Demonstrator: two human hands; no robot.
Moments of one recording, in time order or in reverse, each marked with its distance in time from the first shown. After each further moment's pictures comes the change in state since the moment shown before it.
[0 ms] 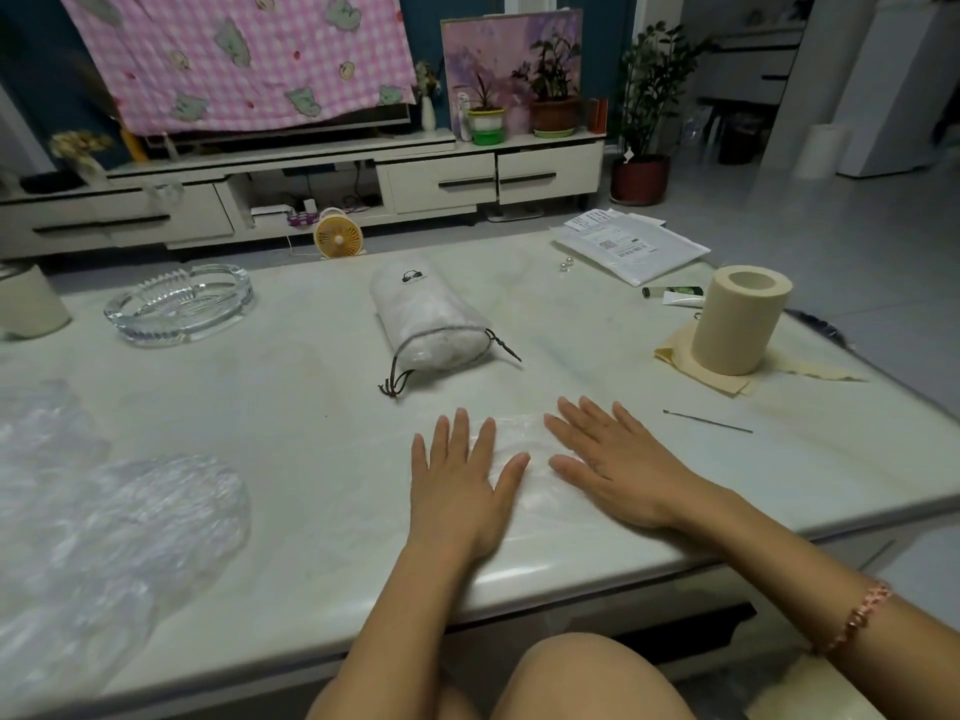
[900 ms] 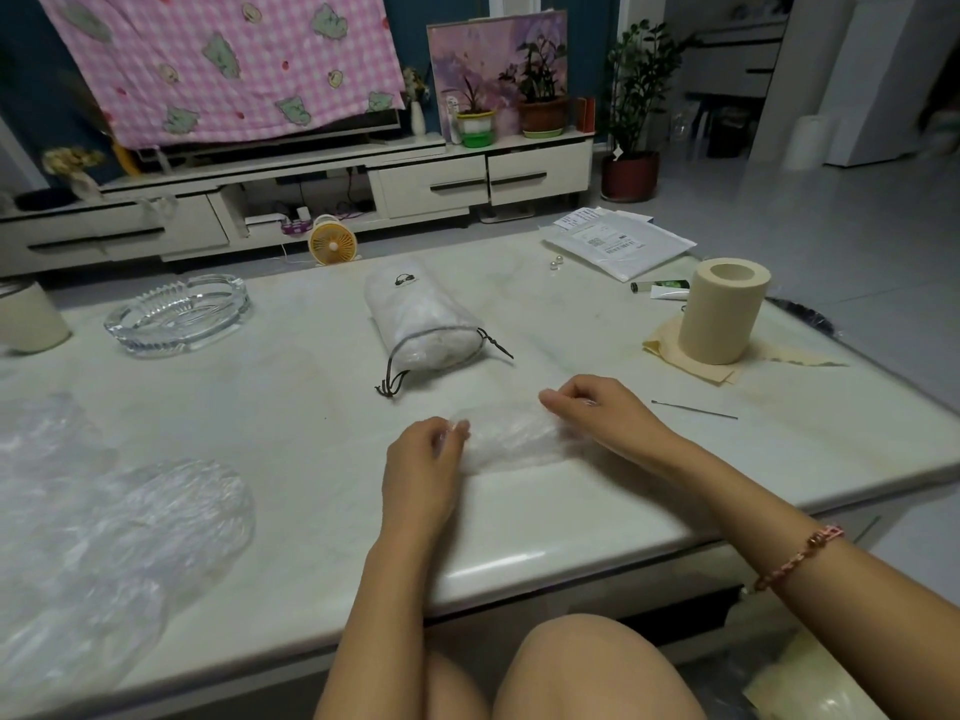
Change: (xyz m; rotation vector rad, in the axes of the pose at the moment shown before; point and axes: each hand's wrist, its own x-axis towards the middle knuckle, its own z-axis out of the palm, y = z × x) left_hand -0.004 -0.013 -0.019 -0.740 0.411 -0.076; right_hand 0.015 -0.005 -0.023 0.867 0.319 0.192
